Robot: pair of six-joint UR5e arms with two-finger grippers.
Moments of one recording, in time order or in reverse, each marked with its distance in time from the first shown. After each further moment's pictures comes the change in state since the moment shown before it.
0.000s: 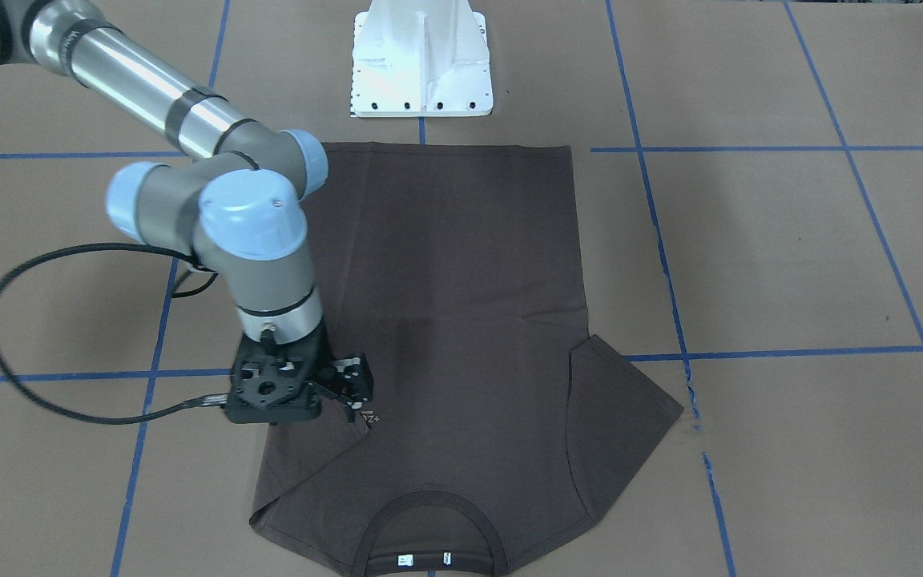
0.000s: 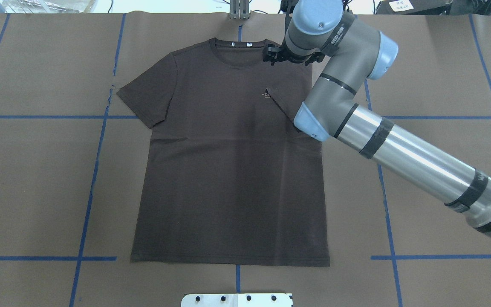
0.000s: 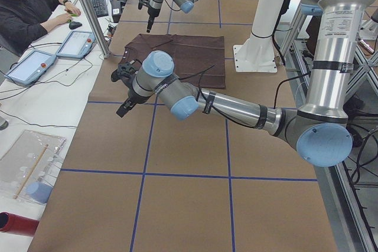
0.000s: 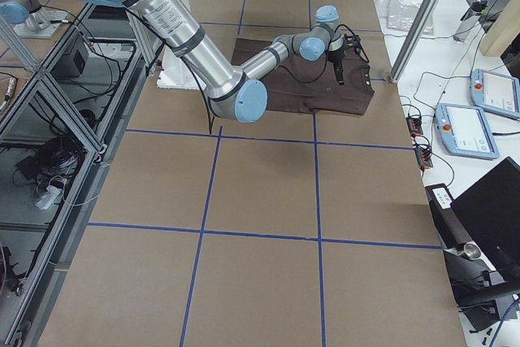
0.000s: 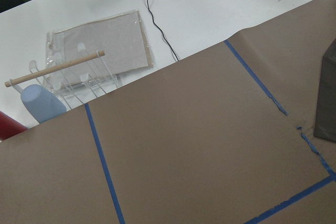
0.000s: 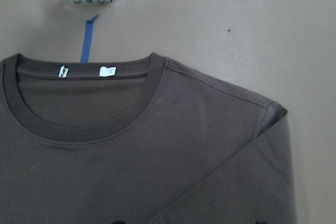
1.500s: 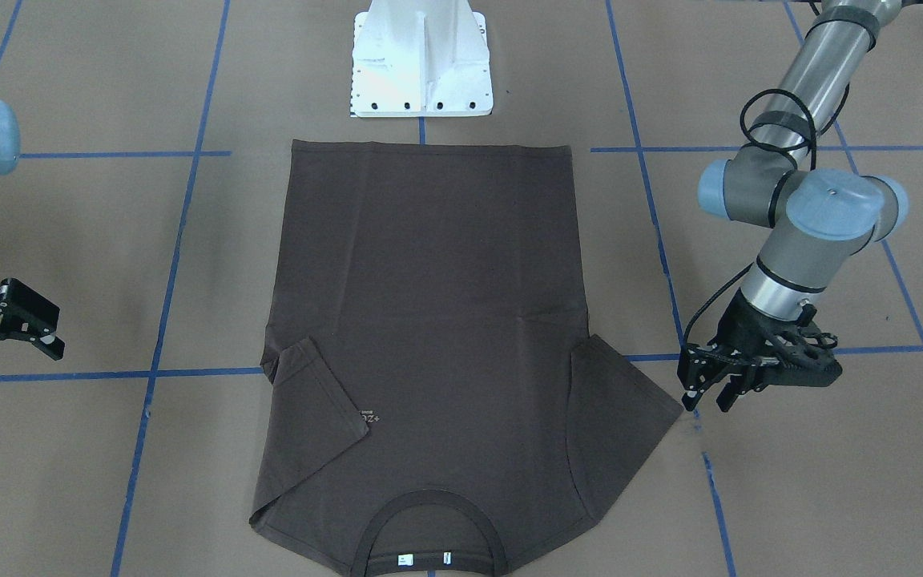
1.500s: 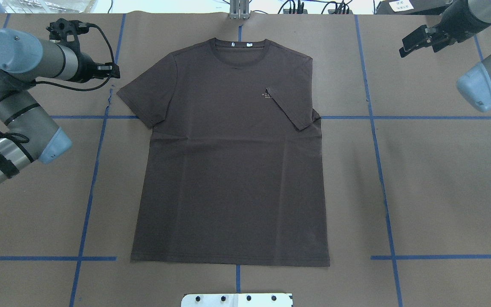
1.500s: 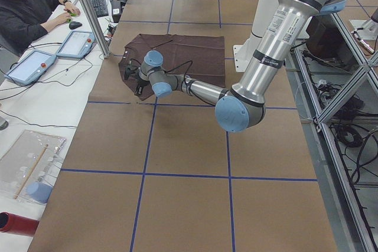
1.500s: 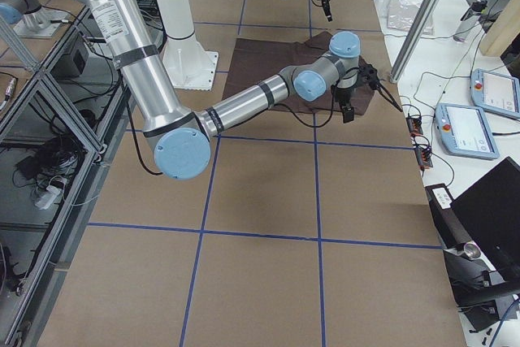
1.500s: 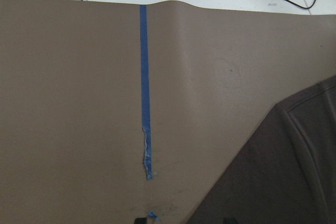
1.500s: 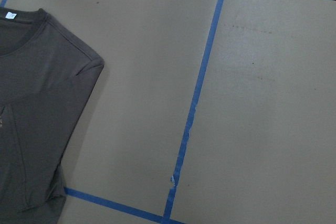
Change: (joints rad) left arm 0.572 -0.377 0.434 -0.198 0.457 -0.885; right arm 0.349 -0.414 0.308 -0.026 0.424 -0.488
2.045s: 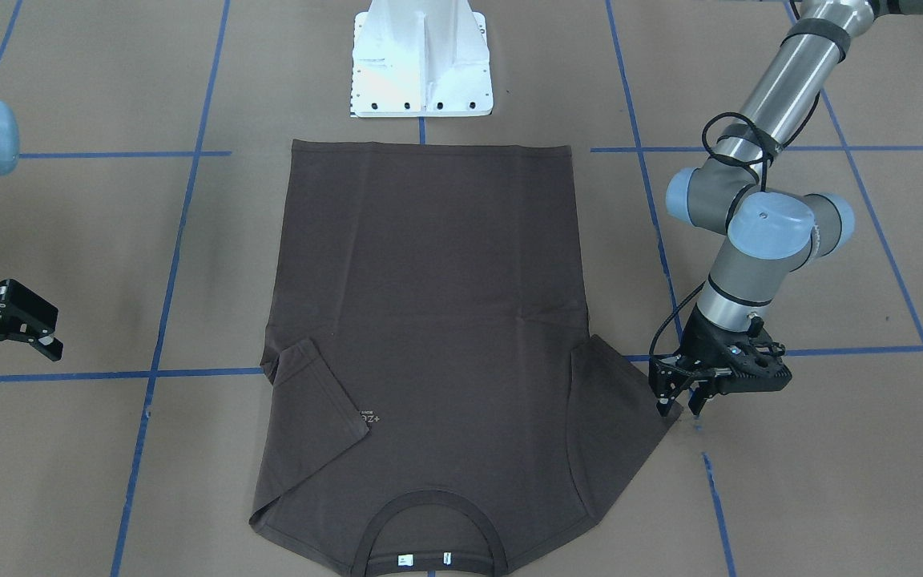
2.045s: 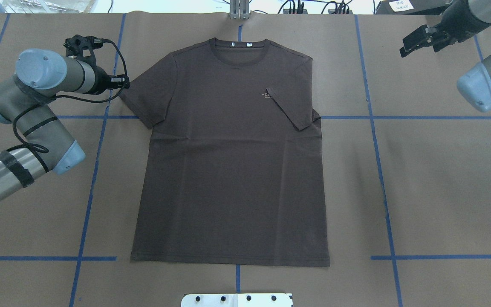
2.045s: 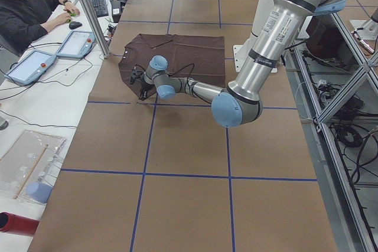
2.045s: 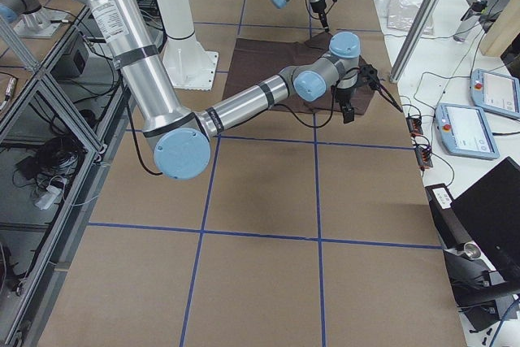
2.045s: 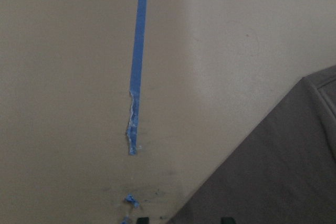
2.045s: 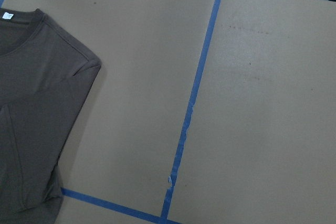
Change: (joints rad) left arm 0.055 -0.029 0.073 -0.009 0.068 -0.040; right arm 0.000 -0.001 0.000 0.000 -0.003 -0.001
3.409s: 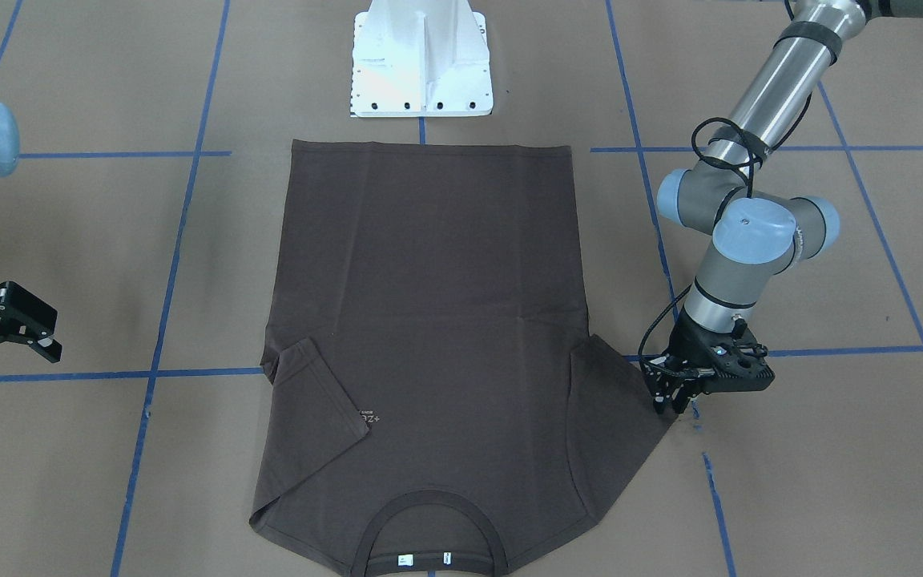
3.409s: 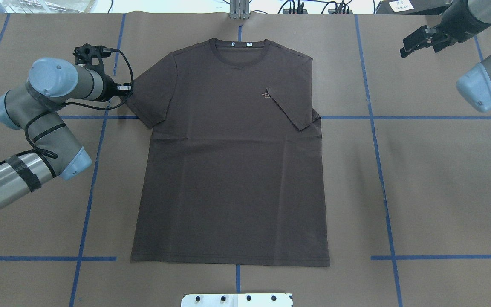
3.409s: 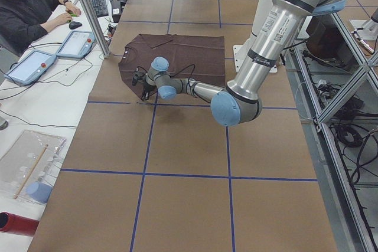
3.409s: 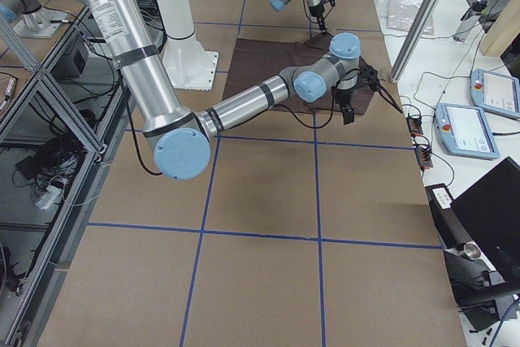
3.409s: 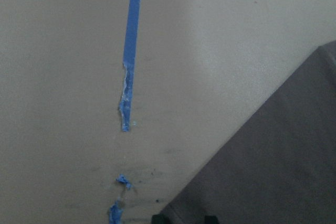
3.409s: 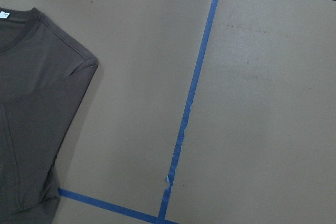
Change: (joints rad) left arm 0.025 -0.008 0.021 0.003 0.012 0.006; right arm 0.000 0.000 -0.005 0.000 -0.003 0.000
